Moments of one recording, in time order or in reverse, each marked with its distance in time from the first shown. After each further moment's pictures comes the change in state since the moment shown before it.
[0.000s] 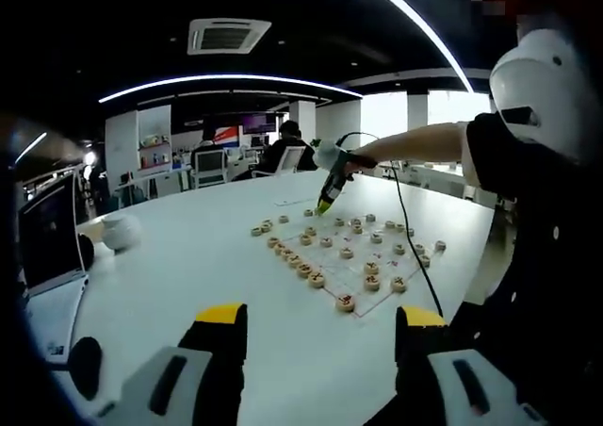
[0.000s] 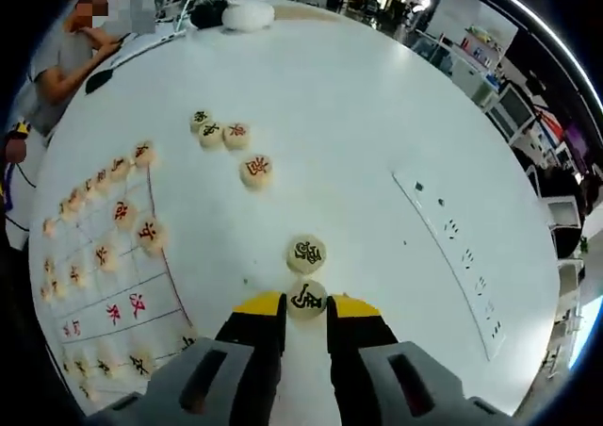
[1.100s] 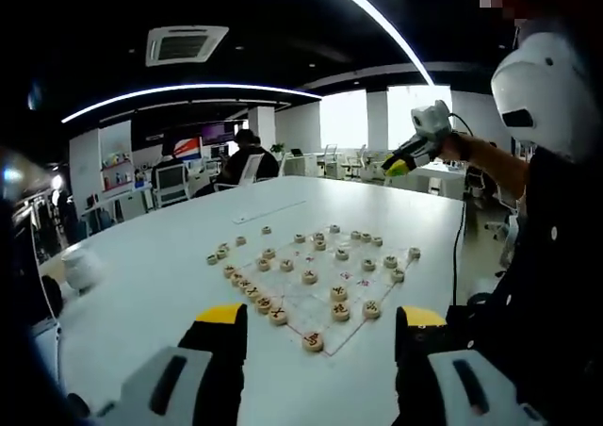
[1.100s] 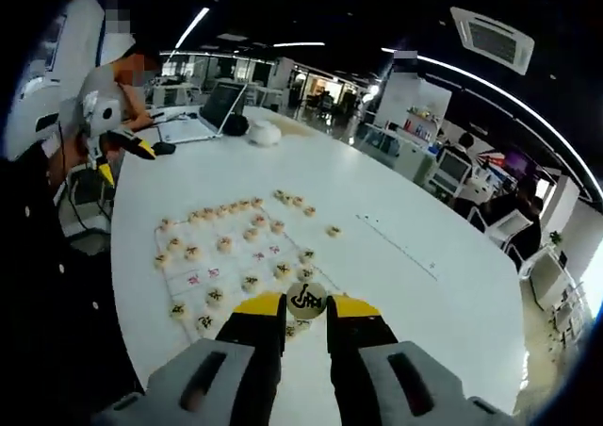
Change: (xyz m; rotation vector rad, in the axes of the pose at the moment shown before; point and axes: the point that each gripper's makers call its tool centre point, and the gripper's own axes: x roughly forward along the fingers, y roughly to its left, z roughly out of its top) left arm 0.045 -0.041 0.032 0.108 -0.008 -0.166; right arm -0.252 0.124 -0.127 0.079 -0.473 -0.218
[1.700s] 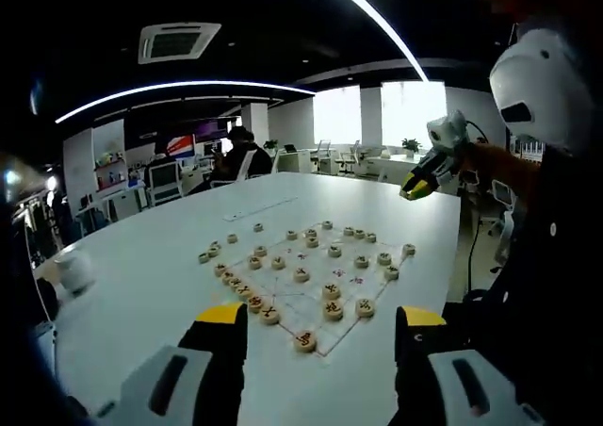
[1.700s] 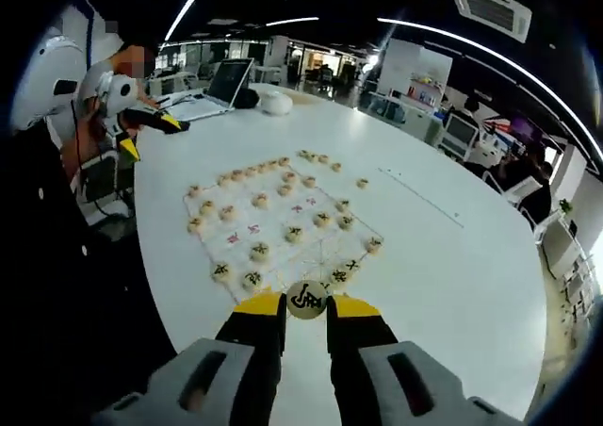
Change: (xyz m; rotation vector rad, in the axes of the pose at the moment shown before) left arm 0.005 -0.009 -0.003 0.002 0.019 -0.020; right arm 0.014 0.053 -0.051 0.106 0.160 0.091
